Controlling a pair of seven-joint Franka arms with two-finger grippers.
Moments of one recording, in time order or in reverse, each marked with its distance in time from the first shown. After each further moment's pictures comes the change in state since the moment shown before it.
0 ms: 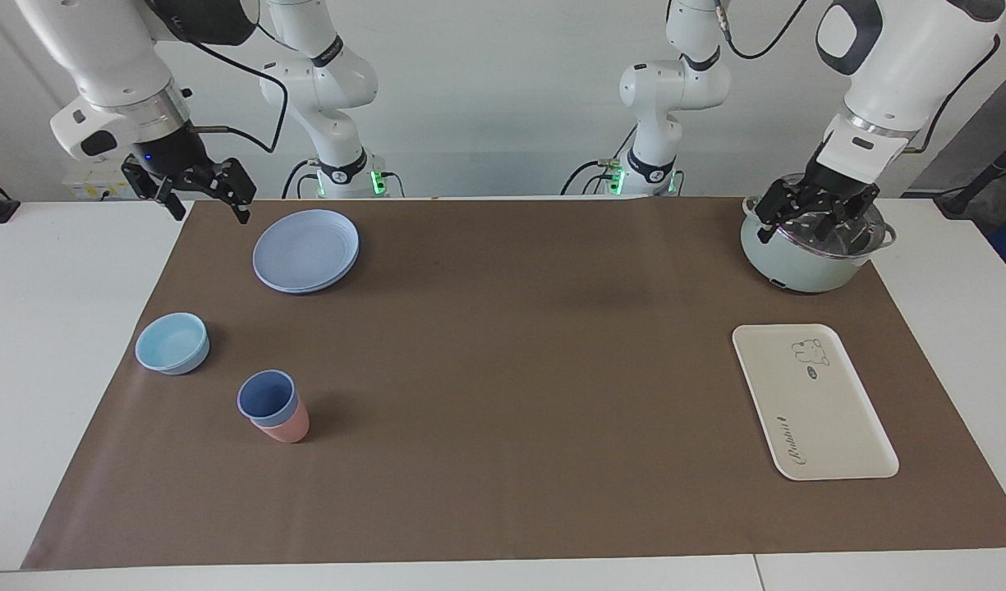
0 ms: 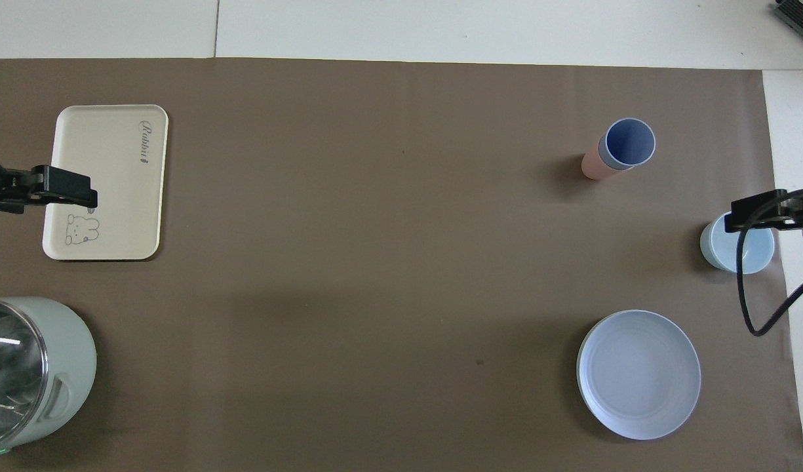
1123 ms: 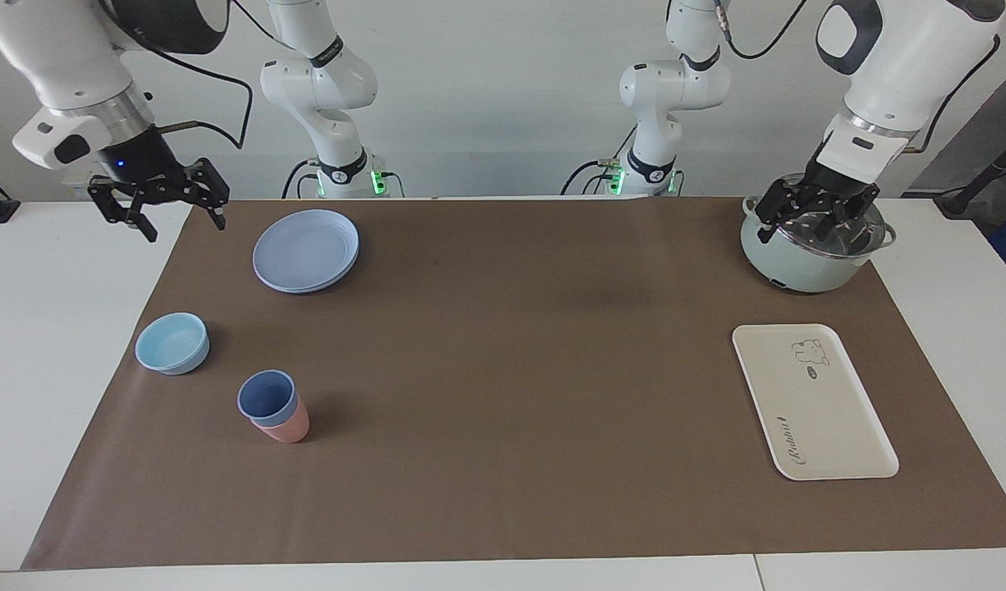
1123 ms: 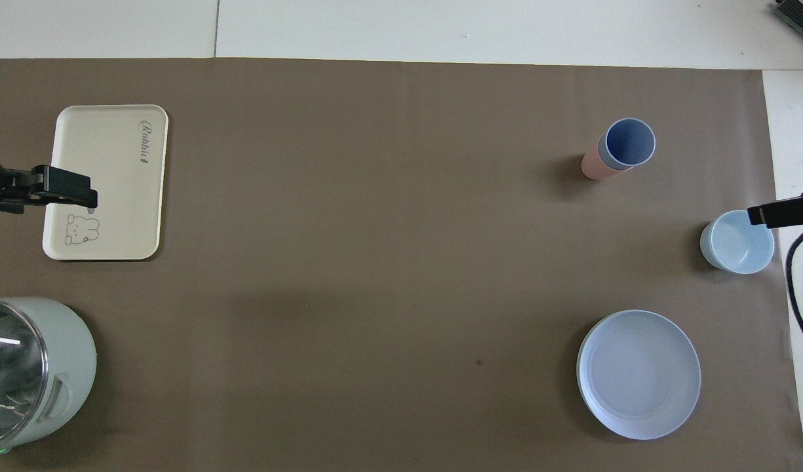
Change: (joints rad) left arm 0.000 0.000 0.000 0.000 0.000 0.000 0.000; right arm -0.125 0.000 -0.006 -0.057 0.137 0.162 -0.493
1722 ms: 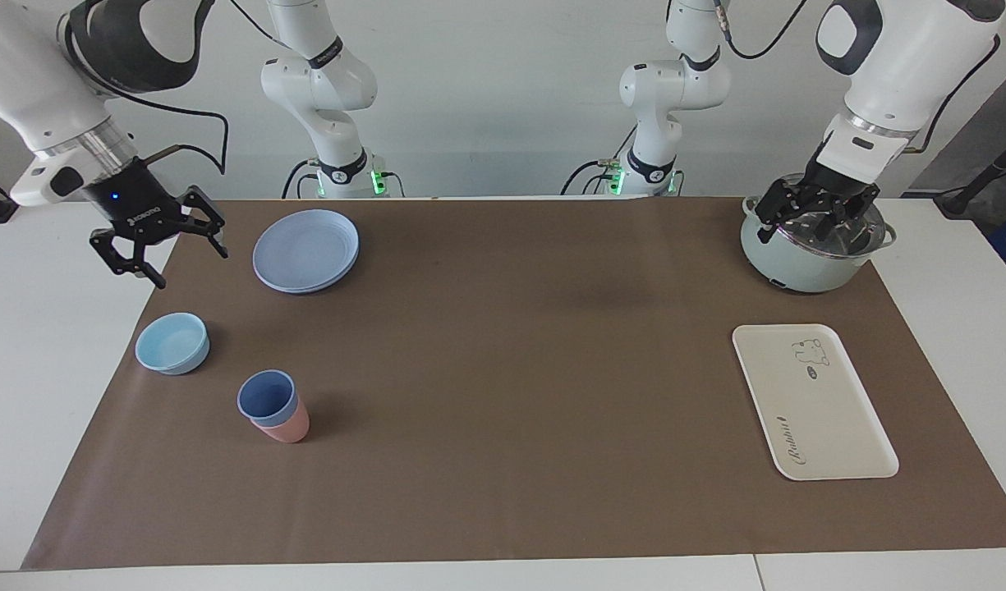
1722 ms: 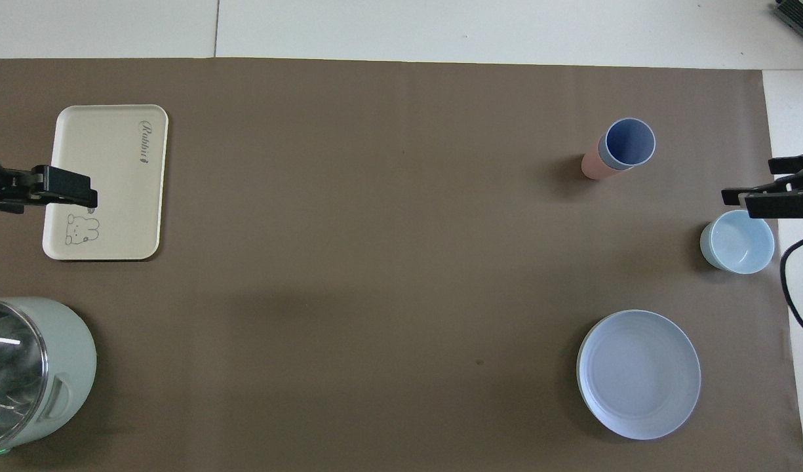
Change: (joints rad) left arm 0.000 0.000 0.000 0.000 0.000 0.000 0.000; right arm -0.052 0.038 0.002 -0.120 0.288 0.216 -0.406
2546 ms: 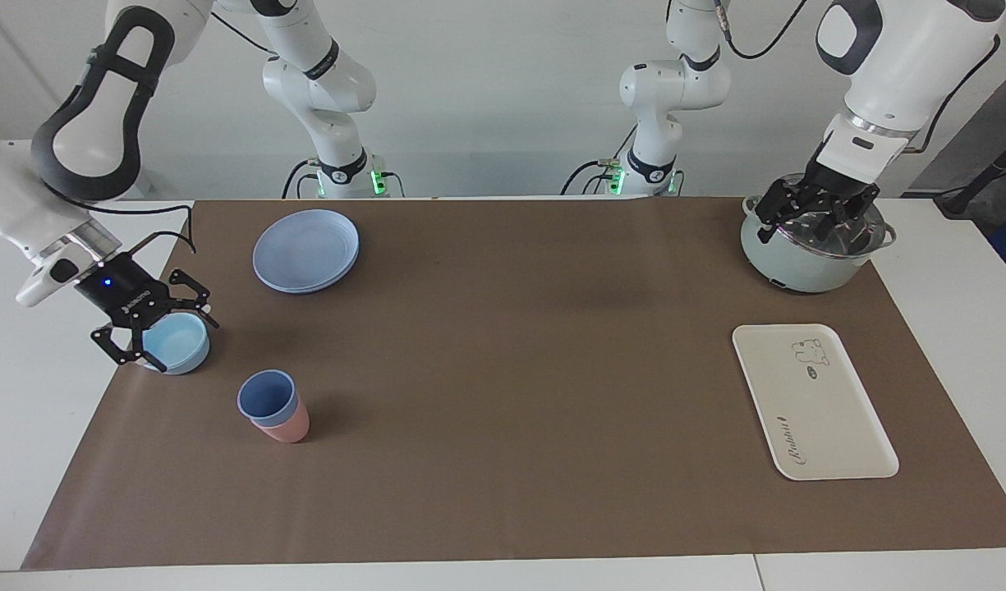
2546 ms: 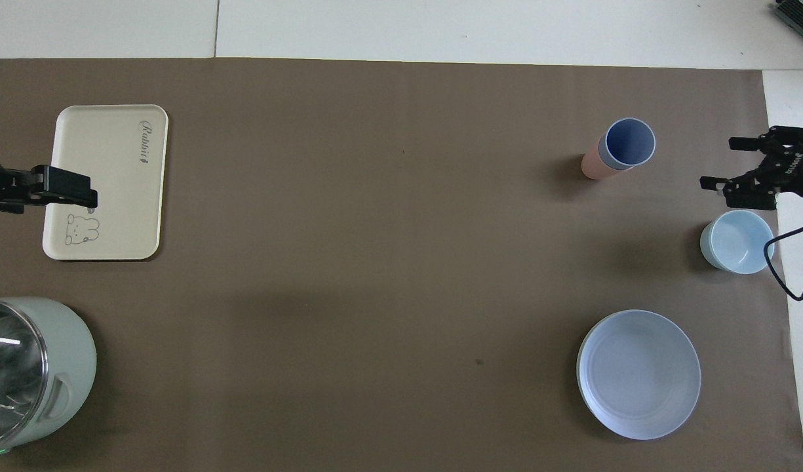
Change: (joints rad) left arm 0.000 0.000 0.000 0.000 0.000 0.000 0.000; right arm -0.119 0.233 -0.002 -0.013 0.387 0.138 -0.645
